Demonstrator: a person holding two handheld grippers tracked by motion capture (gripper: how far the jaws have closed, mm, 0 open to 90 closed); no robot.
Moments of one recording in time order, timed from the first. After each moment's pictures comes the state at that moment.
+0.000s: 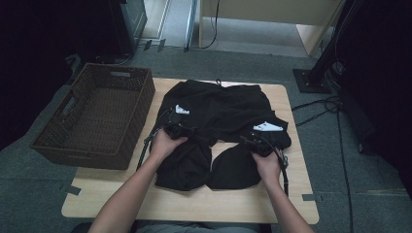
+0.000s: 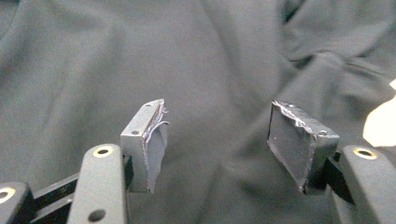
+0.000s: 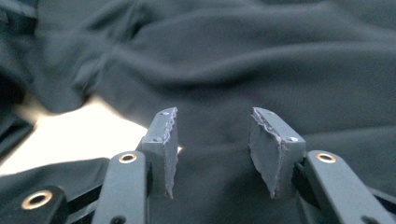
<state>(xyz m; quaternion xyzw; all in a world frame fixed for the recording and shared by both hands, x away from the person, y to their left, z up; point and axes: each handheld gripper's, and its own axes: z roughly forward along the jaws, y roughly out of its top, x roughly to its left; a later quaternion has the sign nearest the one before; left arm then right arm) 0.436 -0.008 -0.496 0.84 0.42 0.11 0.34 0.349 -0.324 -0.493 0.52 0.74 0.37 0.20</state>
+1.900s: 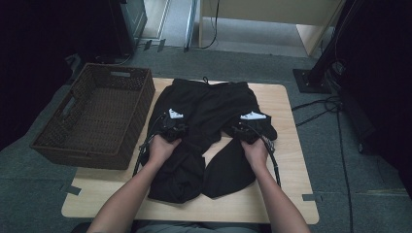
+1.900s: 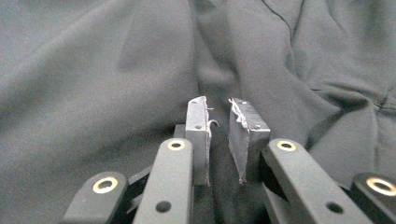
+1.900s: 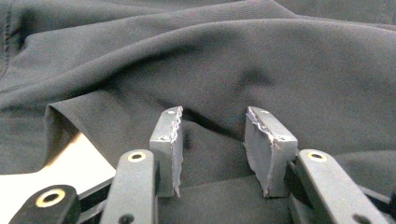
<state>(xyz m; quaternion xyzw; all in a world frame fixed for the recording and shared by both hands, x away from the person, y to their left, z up) 0.430 0.008 -0.509 0.81 0.45 0.15 0.35 0.411 -0.296 -0.517 0.52 0.76 0.34 0.21</state>
